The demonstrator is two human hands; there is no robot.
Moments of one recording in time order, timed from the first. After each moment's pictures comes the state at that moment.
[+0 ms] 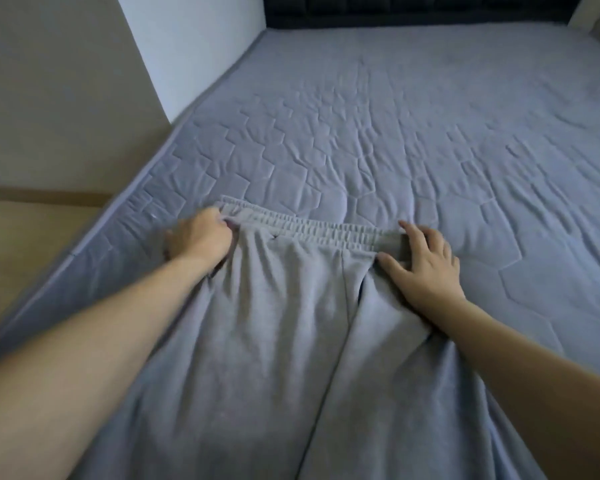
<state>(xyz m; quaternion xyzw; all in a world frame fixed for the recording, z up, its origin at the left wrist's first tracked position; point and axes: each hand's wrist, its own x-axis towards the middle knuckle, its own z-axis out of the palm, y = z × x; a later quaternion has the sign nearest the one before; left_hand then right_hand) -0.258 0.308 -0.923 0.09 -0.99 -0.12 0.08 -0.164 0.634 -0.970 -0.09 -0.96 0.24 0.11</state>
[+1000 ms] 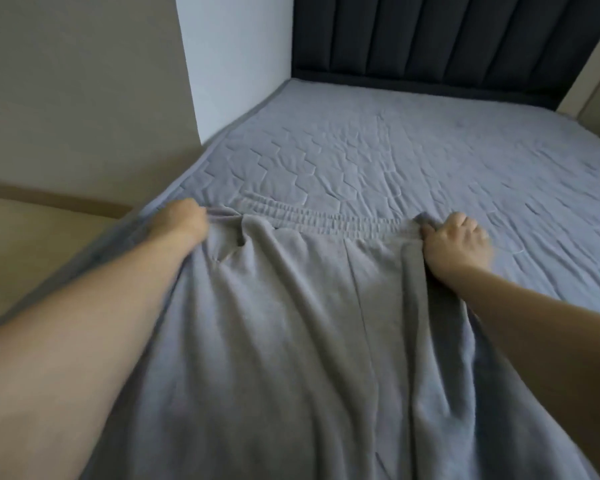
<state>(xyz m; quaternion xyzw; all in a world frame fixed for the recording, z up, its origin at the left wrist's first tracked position) -0.327 0.216 -0.911 0.14 -0.98 -0.10 0.01 -0.260 0.612 -0.923 -0.26 -0.94 0.09 0.18</state>
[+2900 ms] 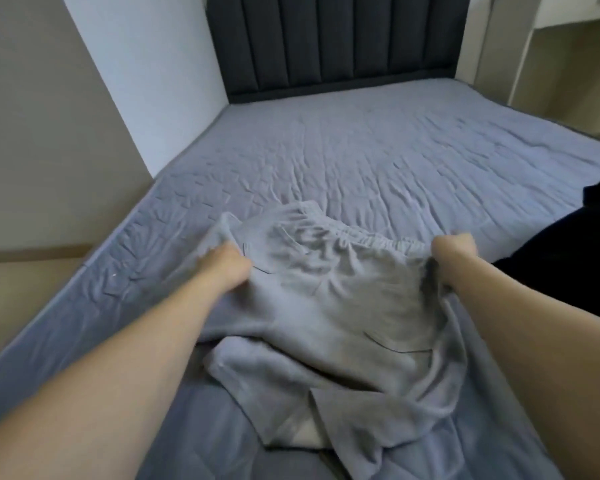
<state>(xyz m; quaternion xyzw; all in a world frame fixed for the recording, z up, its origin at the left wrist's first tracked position) -0.072 0.419 -0.865 0.03 -0.99 -0.15 -0.04 -0.014 0.767 -0.901 -0.45 -0.73 0.50 0.10</state>
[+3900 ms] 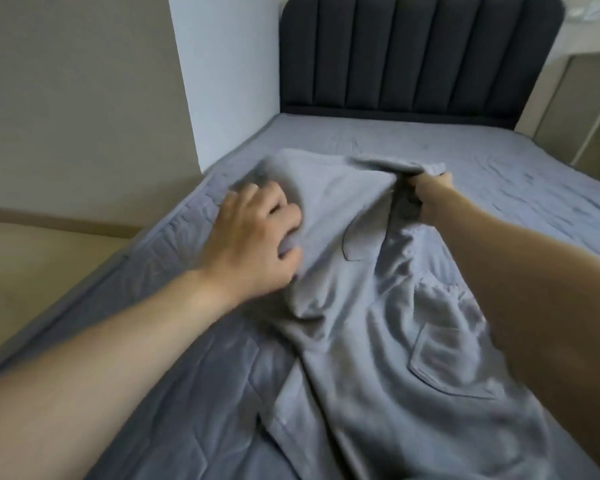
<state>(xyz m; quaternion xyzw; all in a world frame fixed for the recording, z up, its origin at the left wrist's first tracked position) -0.077 0.338 -0.803 -0.32 -0.84 -0.10 0.42 -0.221 0.653 -0.799 -0.26 -0.69 0.66 0.15</state>
